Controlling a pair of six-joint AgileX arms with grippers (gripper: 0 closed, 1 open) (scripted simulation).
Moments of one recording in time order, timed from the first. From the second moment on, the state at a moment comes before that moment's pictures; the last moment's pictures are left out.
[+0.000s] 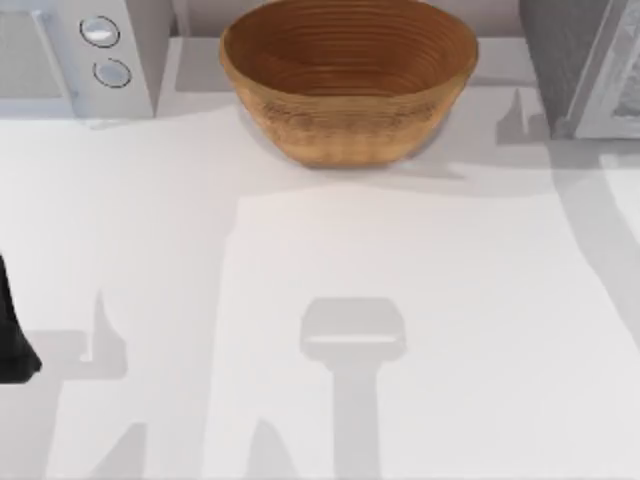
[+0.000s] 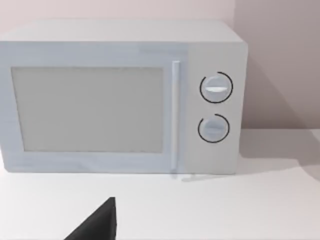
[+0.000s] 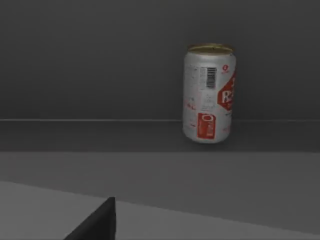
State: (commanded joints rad) left arm 0.00 0.00 0.00 0.00 0.00 0.00; right arm 0.17 1.25 1.64 -0.39 0.19 0.01
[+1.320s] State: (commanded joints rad) left arm 0.00 0.00 0.00 0.00 0.00 0.00; right arm 0.10 1.61 1.86 -0.24 0.13 0.02
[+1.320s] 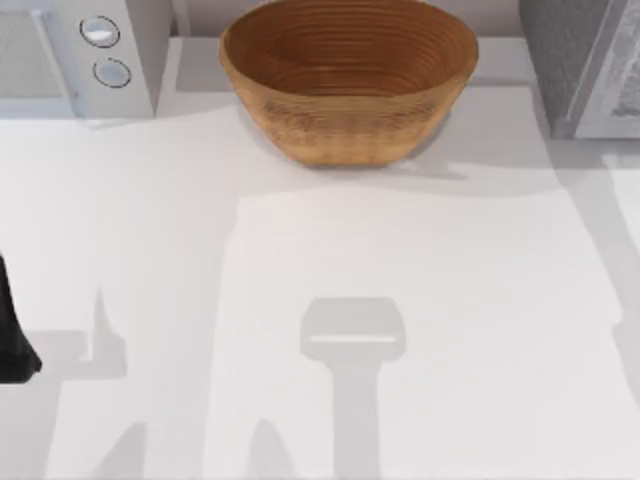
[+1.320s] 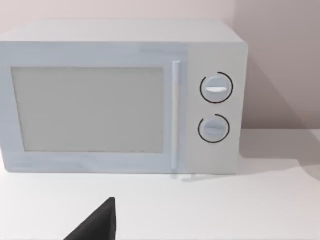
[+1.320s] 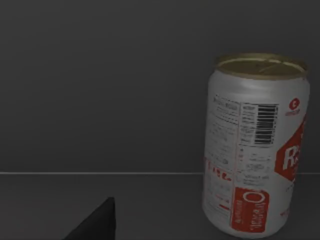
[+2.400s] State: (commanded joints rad) left arm 0.00 0.00 0.00 0.00 0.00 0.00; right arm 0.08 1.86 2.16 -0.29 0.11 0.02
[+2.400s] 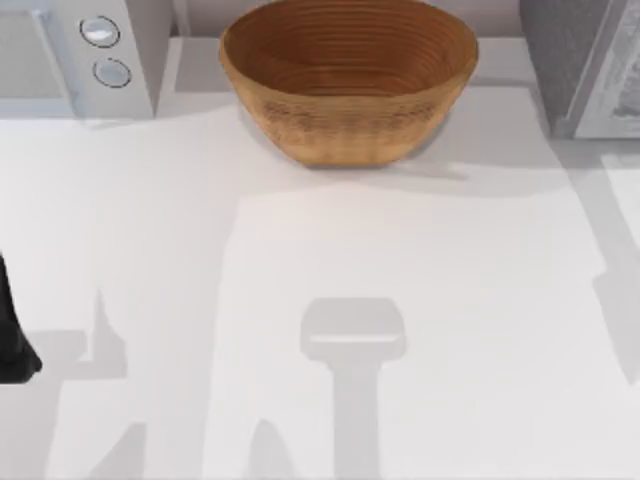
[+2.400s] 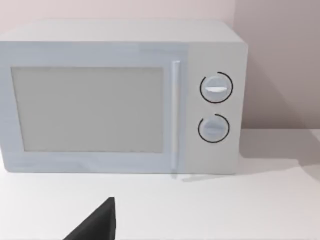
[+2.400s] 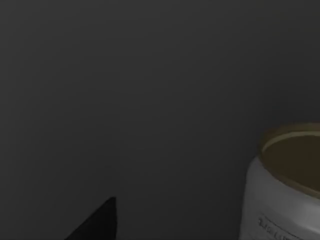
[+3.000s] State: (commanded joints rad) left arm 0.00 0.00 0.00 0.00 0.00 0.00; right arm 0.08 1.86 2.16 -0.29 0.11 0.02
